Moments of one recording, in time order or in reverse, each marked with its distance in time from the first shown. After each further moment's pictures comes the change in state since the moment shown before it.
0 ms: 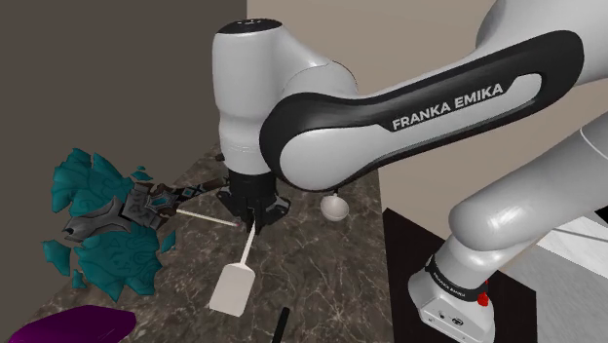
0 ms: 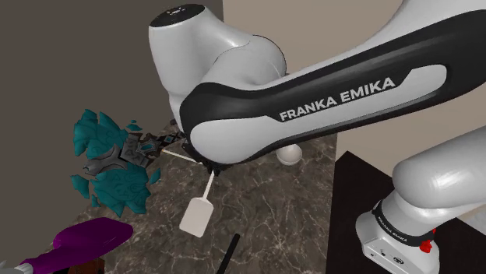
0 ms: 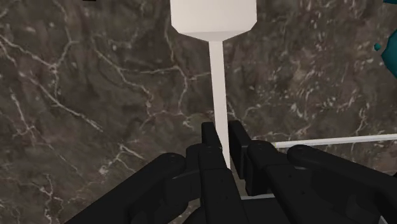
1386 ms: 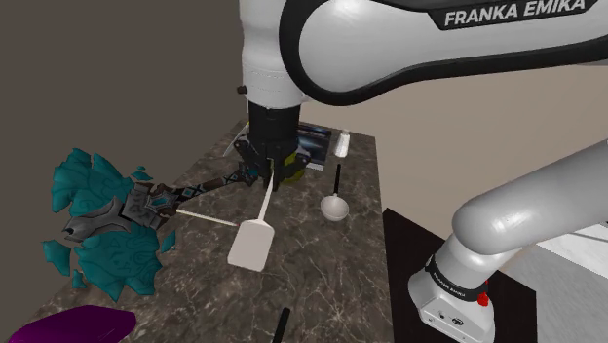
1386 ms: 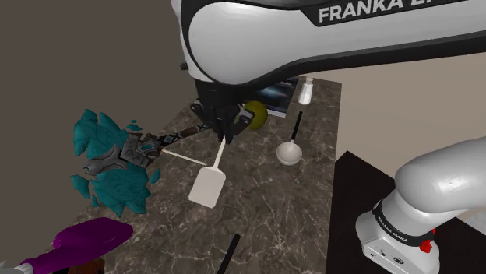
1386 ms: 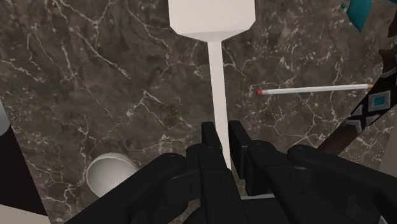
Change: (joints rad) arm 0.095 -0.159 -0.242 0.084 0.073 -0.235 -0.148
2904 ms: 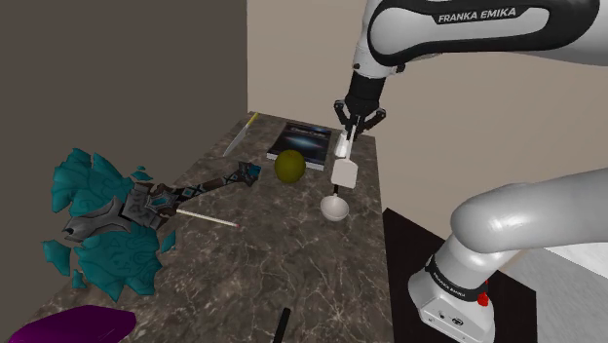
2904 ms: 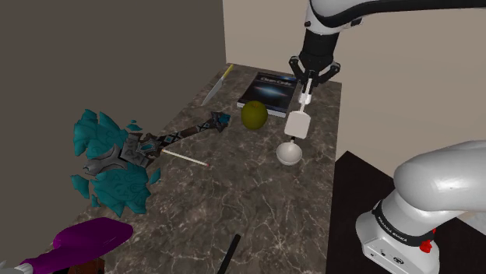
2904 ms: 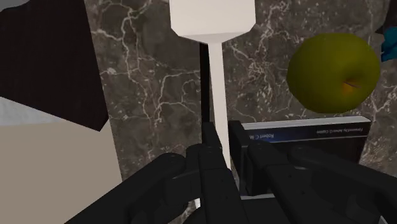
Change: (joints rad) arm -0.044 -0.230 -0.569 -0.338 -0.113 0.020 -0.606
